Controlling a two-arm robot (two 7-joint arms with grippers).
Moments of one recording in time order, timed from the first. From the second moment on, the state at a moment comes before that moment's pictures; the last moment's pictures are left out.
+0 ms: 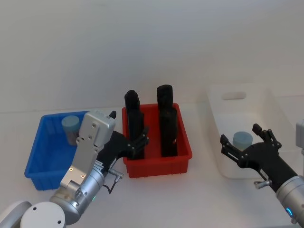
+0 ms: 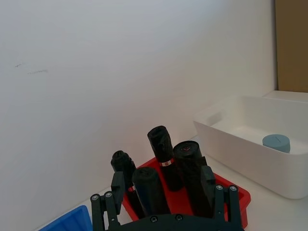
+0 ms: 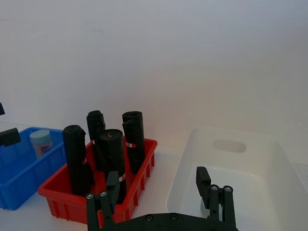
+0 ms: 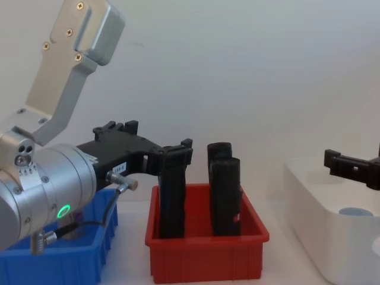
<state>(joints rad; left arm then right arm) -0.24 0.38 0.45 -1.63 -0.20 0.01 -0.01 -0.01 0.34 -0.23 -1.77 0.29 0.03 0.07</state>
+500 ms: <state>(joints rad) -0.24 0.38 0.45 -1.63 -0.20 0.01 -0.01 -0.01 0.34 -0.23 -1.77 0.29 0.03 0.07</state>
